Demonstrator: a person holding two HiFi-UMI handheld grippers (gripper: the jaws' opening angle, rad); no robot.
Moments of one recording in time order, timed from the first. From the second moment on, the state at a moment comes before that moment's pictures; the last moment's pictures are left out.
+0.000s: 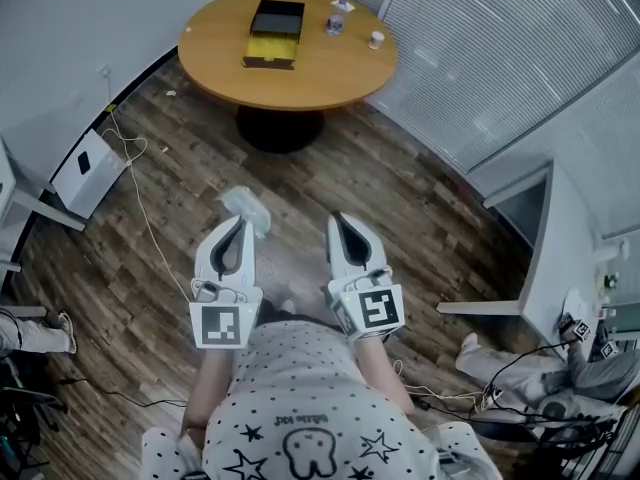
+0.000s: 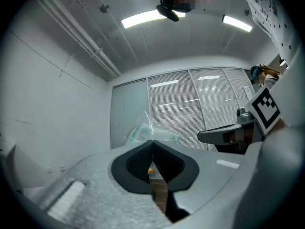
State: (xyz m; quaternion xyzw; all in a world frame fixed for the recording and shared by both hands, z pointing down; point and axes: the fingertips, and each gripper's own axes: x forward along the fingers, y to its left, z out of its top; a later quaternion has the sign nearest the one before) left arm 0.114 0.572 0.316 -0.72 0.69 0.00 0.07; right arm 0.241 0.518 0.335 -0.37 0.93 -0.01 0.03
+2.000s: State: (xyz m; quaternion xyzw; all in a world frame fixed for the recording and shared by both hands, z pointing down) left arm -0.040 0.336 0.334 -0.76 0.65 -0.02 0.03; right arm 0.105 0.296 0.349 -0.41 0.91 -0.03 0.00
